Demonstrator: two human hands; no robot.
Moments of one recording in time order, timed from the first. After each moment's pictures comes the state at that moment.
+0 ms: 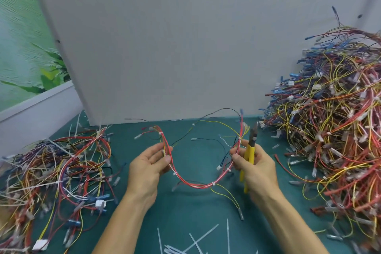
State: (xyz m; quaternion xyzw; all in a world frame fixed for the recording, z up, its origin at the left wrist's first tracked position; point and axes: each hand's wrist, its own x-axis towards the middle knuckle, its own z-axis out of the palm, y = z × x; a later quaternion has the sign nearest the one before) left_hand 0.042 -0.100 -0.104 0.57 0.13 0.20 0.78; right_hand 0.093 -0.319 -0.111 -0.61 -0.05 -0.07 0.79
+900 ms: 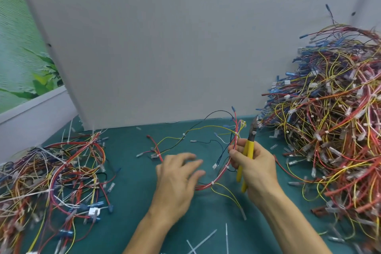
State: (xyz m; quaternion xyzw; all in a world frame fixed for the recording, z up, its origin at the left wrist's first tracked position) left_hand 0.032 -0.149 -0.108 0.92 -0.03 0.28 0.27; right_hand 0.096 -0.314 -0.096 -0.59 -0.01 -0.09 0.80
